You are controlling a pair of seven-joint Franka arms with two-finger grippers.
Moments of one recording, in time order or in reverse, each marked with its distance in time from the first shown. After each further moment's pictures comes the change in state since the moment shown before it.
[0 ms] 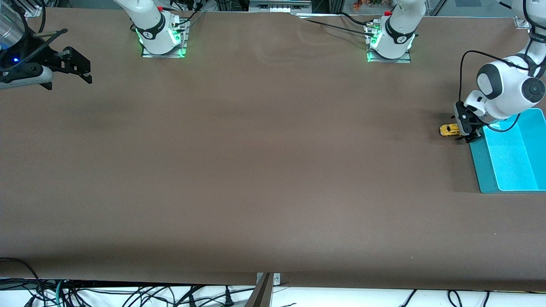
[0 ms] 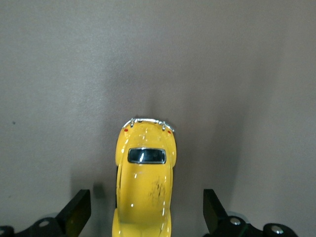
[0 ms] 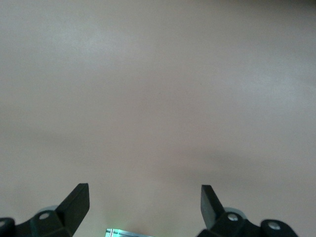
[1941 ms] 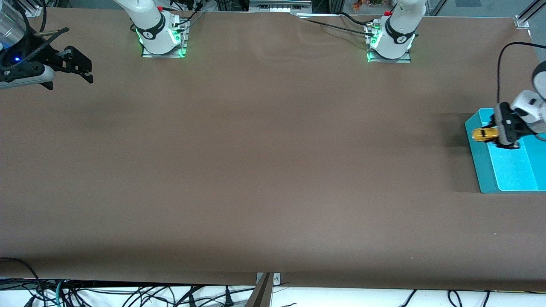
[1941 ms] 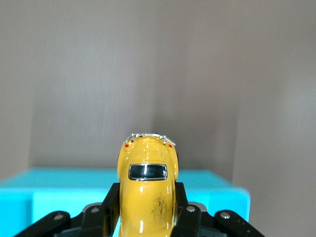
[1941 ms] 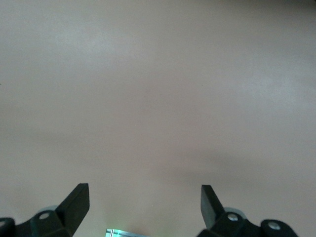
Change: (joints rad) left arm 0.119 -0.042 -0.150 0.454 -0.060 -0.546 0.149; right arm 0.007 0.000 0.001 0.002 0.000 0.000 0.000
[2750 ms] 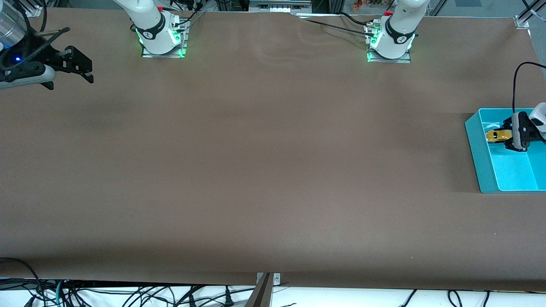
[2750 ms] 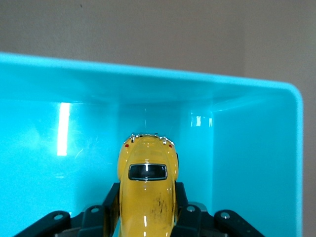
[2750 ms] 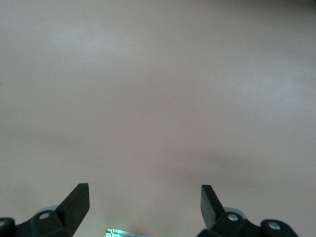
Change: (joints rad) left arm 0.166 0.349 0.008 0.194 0.081 -0.007 0.144; right arm 0.002 0.000 0.000 0.000 0.000 0.000 0.000
